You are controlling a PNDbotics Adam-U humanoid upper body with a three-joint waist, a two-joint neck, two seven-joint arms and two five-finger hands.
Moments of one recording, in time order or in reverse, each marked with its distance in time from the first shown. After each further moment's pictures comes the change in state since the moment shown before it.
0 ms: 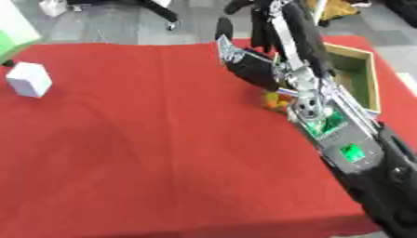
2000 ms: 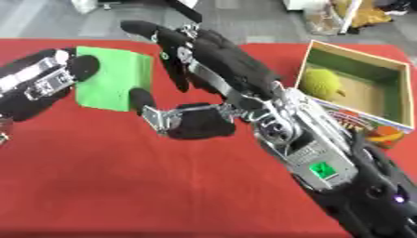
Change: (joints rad) left arm -0.144 -0.016 -0.224 0.000 -0.055 0.143 -0.211; right arm -0.132 0.137 0.163 0.001 0.053 -0.174 0.387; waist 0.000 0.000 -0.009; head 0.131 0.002
